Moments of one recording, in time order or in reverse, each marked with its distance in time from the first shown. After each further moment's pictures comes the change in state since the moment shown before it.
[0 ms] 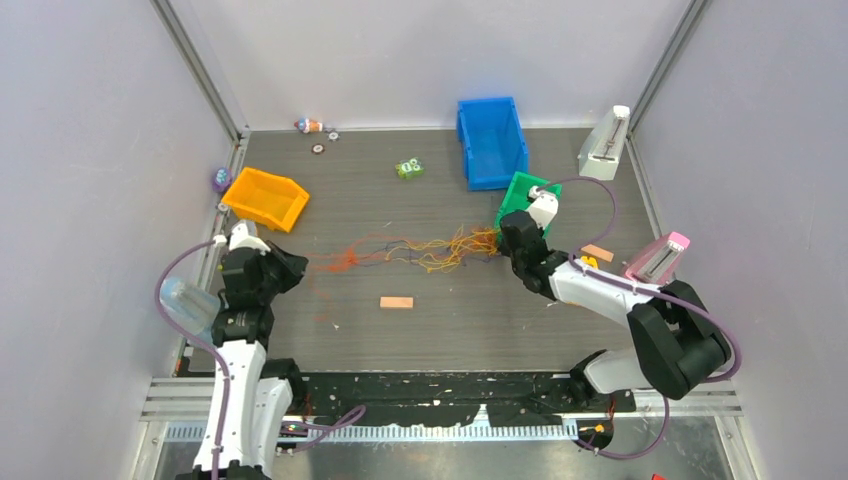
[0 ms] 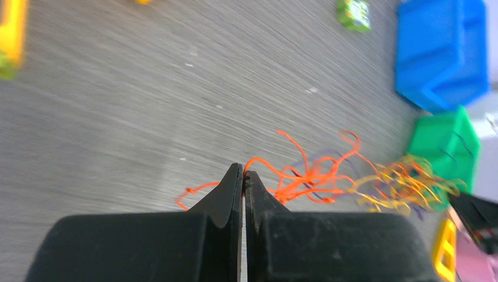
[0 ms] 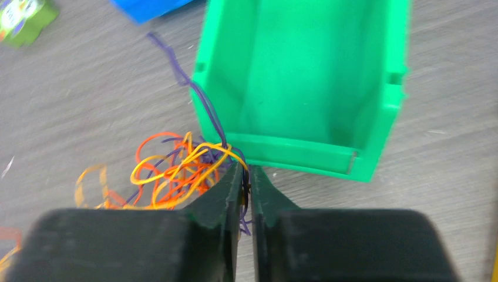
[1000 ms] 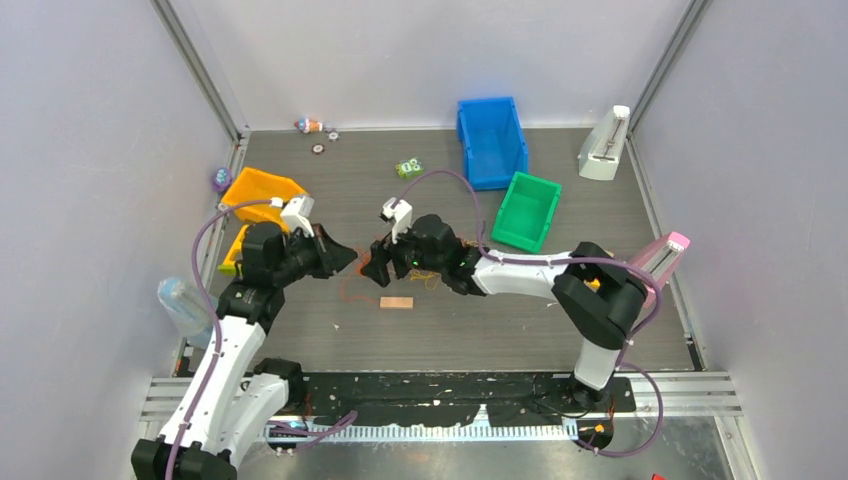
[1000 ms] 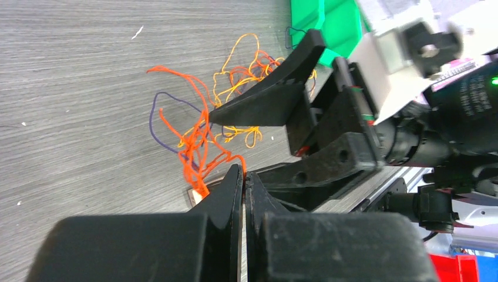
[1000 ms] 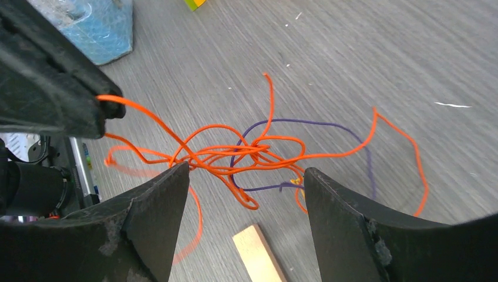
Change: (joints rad) left arm -0.290 0.181 0.191 0.024 0.361 0.146; right arm 0.379 0.369 0.350 0.321 -0.795 -0.436
